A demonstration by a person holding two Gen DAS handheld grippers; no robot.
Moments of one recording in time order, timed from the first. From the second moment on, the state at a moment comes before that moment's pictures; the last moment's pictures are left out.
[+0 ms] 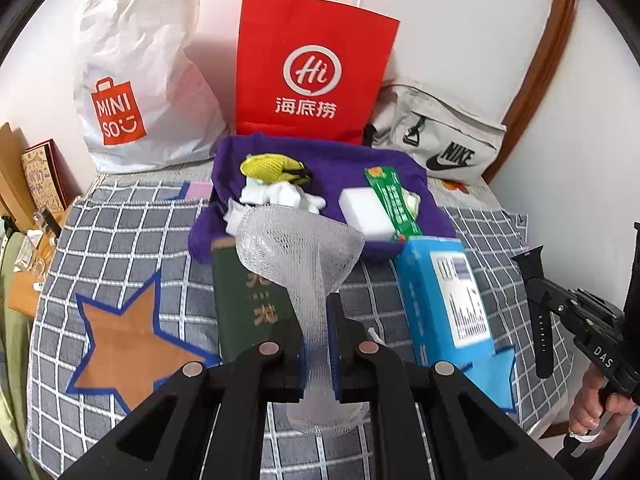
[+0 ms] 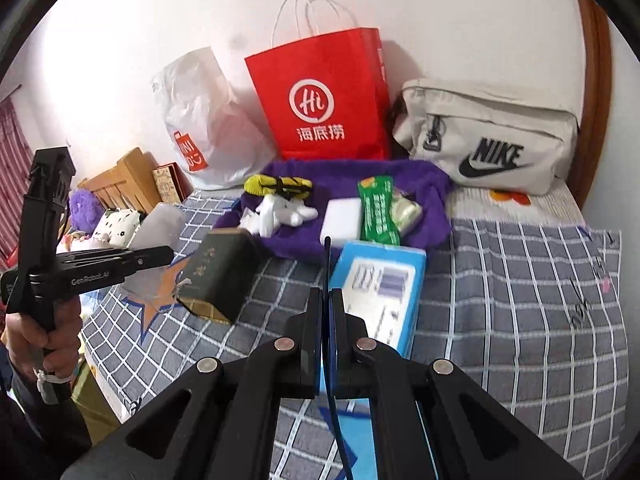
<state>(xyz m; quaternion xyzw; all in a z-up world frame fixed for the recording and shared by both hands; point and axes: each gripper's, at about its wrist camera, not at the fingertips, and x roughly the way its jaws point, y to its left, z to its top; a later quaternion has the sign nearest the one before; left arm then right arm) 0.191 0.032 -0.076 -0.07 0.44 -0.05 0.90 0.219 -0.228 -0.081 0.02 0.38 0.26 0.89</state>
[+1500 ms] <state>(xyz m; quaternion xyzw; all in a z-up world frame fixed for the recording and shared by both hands) 0.387 0.001 -0.134 -0.06 0.51 -0.10 0.85 0.449 -0.207 -0.141 0.06 0.43 0.26 0.86</state>
